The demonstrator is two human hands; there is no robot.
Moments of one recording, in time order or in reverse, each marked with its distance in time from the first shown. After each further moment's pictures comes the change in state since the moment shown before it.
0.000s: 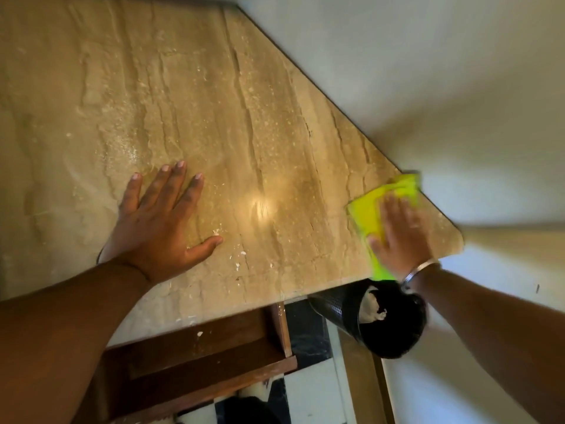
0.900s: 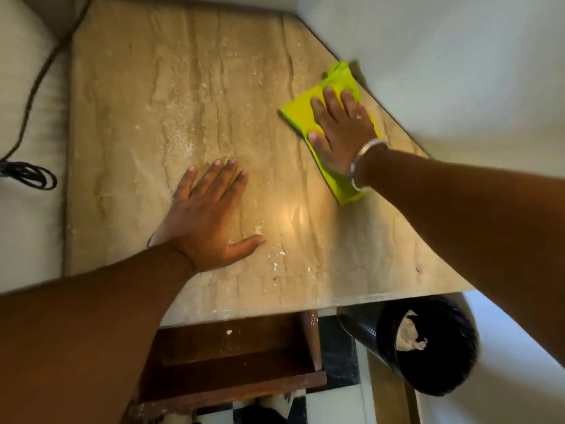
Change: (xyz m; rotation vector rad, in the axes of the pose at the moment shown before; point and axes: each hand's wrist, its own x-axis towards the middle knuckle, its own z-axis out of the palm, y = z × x) left_hand -0.001 -0.001 0.005 0.011 0.005 0.004; right_hand 0.183 -0.163 -0.083 -0.036 0.142 -0.345
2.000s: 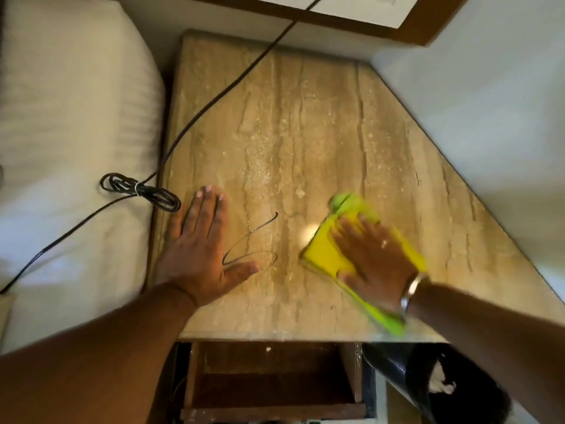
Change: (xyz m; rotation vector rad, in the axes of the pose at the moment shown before) left_hand -0.070 -0.073 -0.009 -0.097 -0.041 -0.280; right_hand -0.112 -0.076 0.017 -0.018 -0.084 -0.375
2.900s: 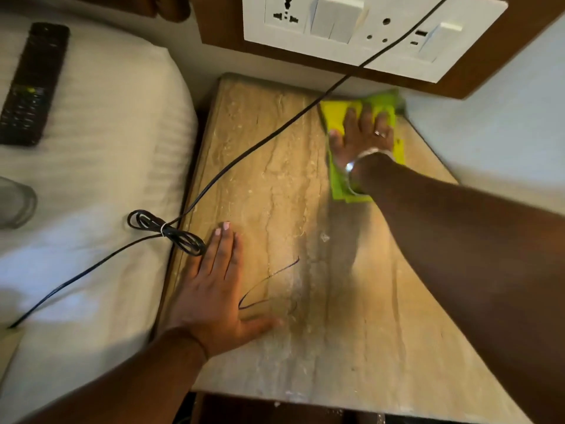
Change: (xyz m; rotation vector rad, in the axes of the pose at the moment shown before) left_hand 0.000 -0.003 0.009 -0.020 0.029 -0.015; right_hand 0.261 0.060 -0.084 0.150 0.120 0.603
